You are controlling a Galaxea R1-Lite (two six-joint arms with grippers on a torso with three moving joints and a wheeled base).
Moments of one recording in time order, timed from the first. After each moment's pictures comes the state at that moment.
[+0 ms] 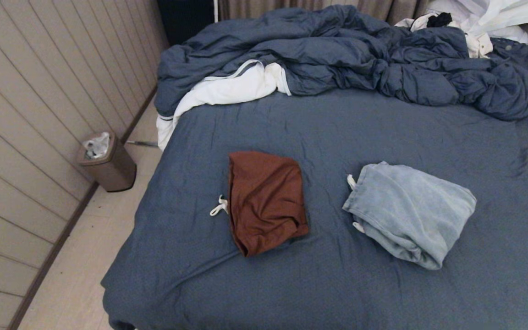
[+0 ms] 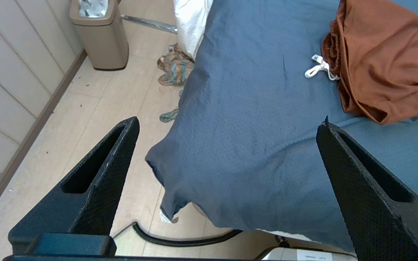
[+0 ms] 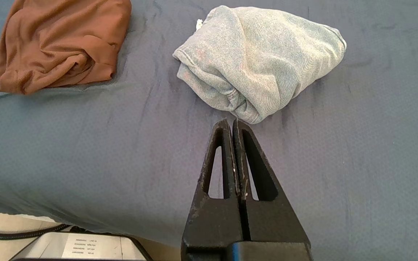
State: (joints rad) left arm 0.00 0.00 0.00 0.00 0.01 -0.11; right arm 0.01 0.00 0.00 0.00 0.01 -0.02
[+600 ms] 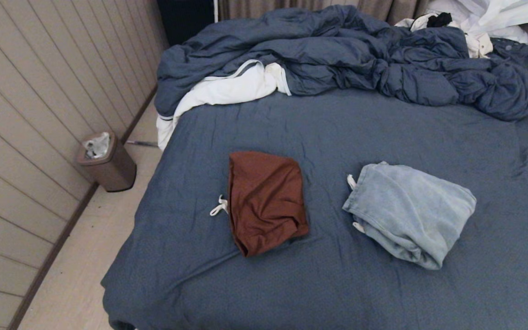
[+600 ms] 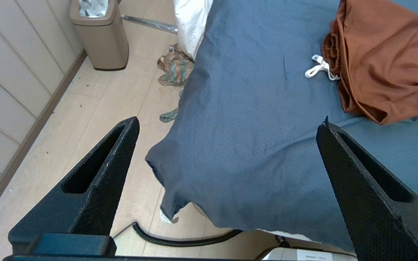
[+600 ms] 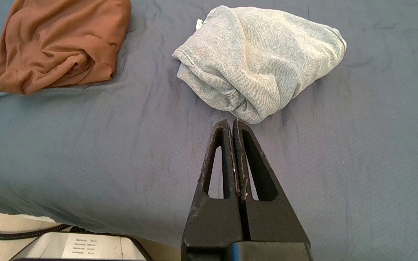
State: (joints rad) left arm 0.00 0.00 0.00 0.00 0.01 -0.11; right arm 0.01 0.00 0.00 0.00 0.01 -0.02
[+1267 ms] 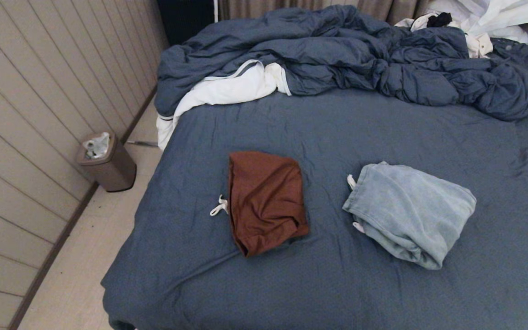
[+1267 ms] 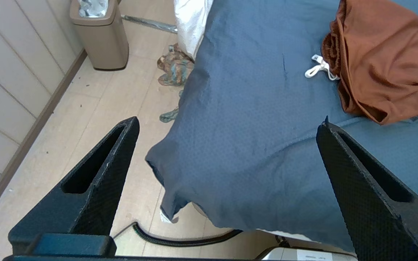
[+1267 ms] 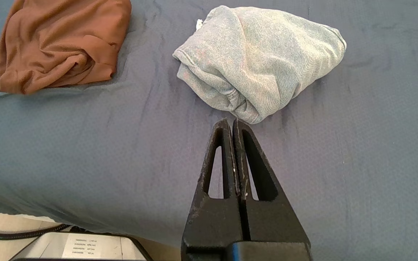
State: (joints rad) left arm 0.00 0.00 0.00 0.00 0.01 -0.11; right arm 0.01 0.00 0.00 0.00 0.01 -0.02
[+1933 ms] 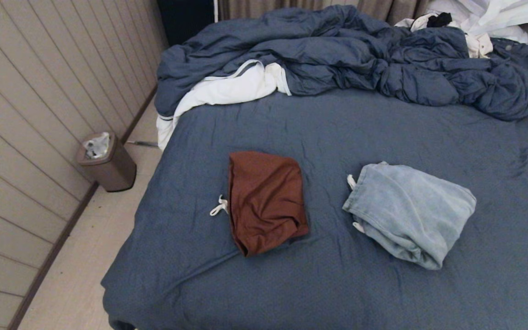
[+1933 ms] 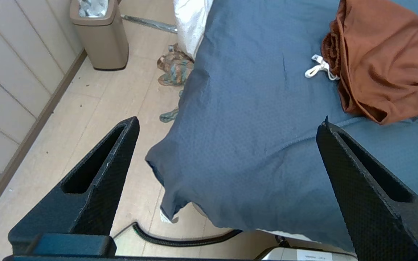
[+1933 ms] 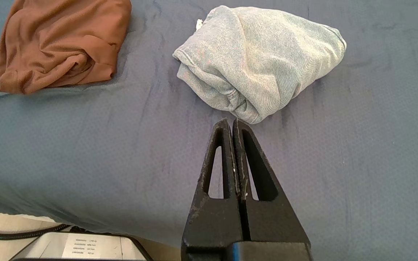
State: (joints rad) left arm 0.00 0.00 0.00 0.00 0.01 -0.11; right arm 0.01 0.00 0.00 0.00 0.01 -0.02
